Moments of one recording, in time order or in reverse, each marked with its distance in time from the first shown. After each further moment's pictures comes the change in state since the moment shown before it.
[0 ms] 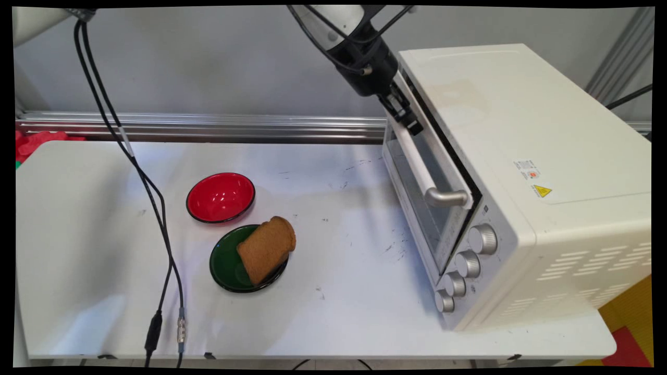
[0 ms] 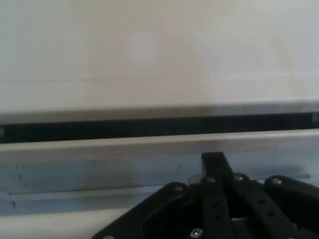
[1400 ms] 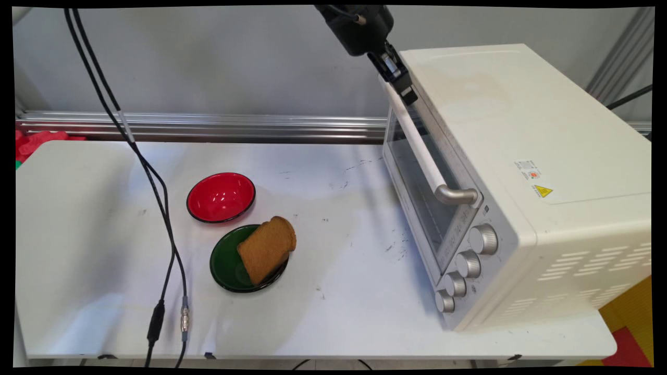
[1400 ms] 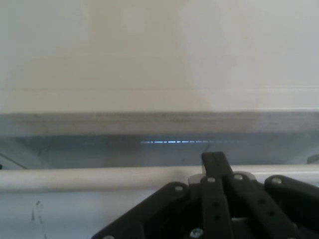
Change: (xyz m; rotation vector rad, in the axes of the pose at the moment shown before) arm 0.032 -0.001 -0.055 0.017 -0.035 -0.032
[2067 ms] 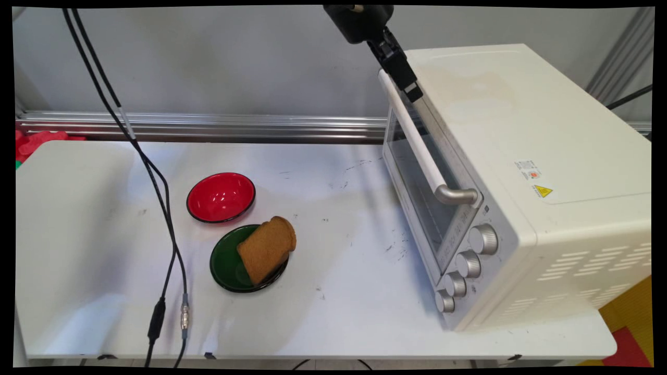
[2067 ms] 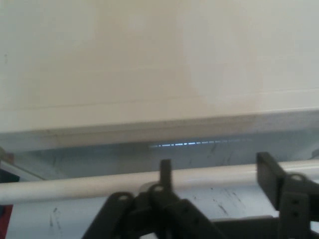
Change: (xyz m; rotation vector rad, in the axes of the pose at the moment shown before) arm 0.008 0.004 -0.016 0.016 0.002 0.069
